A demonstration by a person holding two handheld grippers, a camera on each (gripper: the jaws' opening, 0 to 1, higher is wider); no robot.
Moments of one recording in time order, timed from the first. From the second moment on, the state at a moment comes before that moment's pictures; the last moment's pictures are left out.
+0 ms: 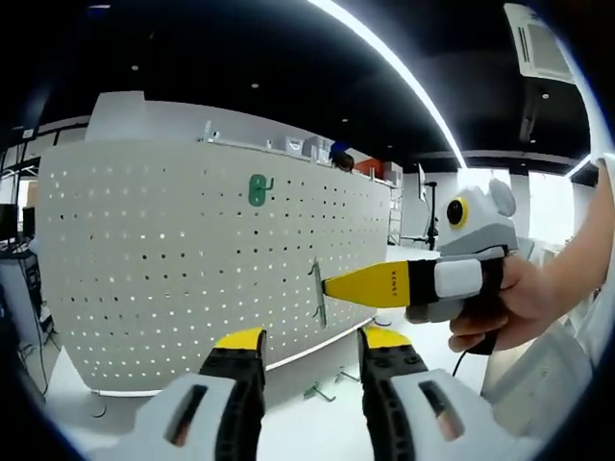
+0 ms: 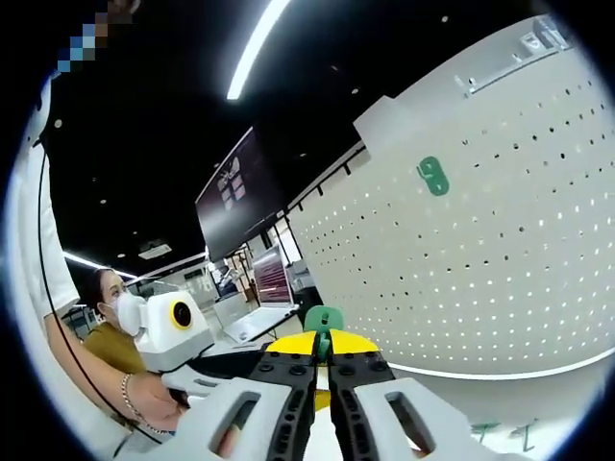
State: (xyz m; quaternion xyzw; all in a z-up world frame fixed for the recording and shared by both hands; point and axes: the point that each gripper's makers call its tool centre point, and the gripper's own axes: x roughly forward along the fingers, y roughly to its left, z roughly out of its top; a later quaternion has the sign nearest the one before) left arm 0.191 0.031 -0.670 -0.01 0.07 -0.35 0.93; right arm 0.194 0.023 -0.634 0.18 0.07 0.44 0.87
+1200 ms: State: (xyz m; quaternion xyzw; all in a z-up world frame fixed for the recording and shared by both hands) left arm 0.190 0.025 -0.687 -0.01 0.10 -0.36 0.93; right arm 0.205 -0.001 -0.626 0.02 0.03 0.39 0.92
